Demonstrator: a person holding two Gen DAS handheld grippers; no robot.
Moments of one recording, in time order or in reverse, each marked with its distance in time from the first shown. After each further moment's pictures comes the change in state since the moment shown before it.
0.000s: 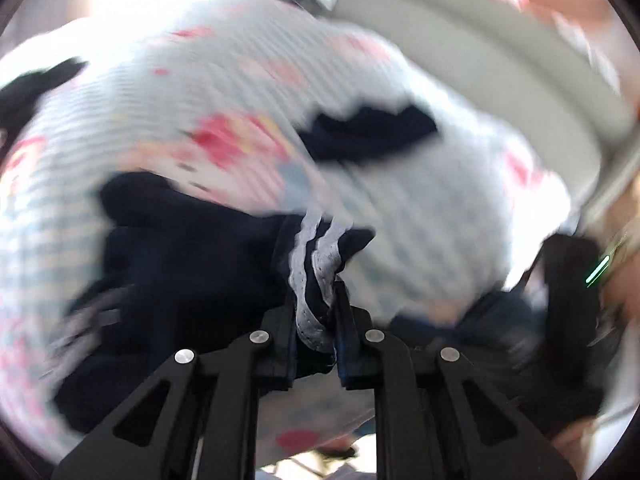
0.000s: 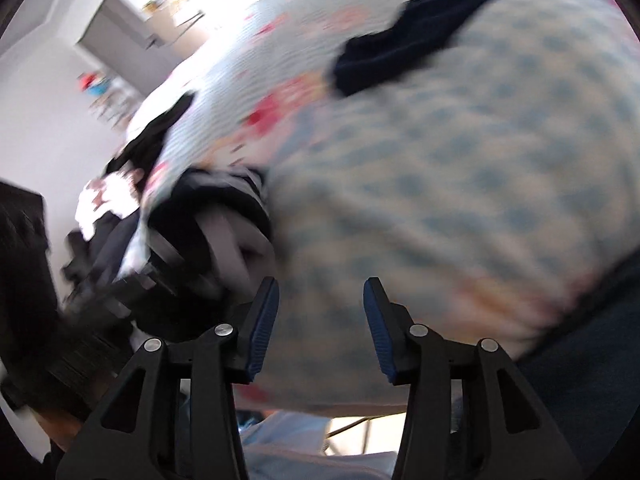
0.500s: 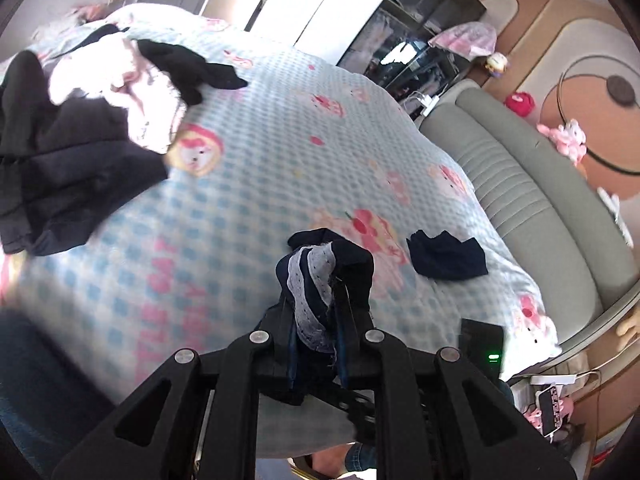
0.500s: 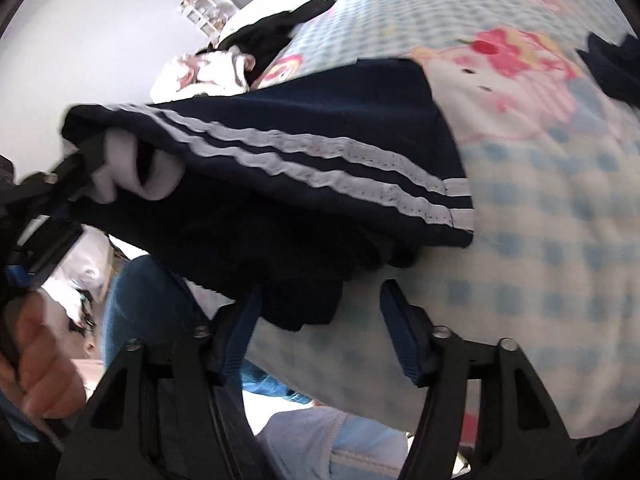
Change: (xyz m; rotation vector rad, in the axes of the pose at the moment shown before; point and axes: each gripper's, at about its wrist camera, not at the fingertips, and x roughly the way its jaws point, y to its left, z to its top) left arm -0.130 0.127 -0.032 -0.311 -0.242 0.112; right arm 0.100 0.148 -0.028 -0.292 0.195 0.131
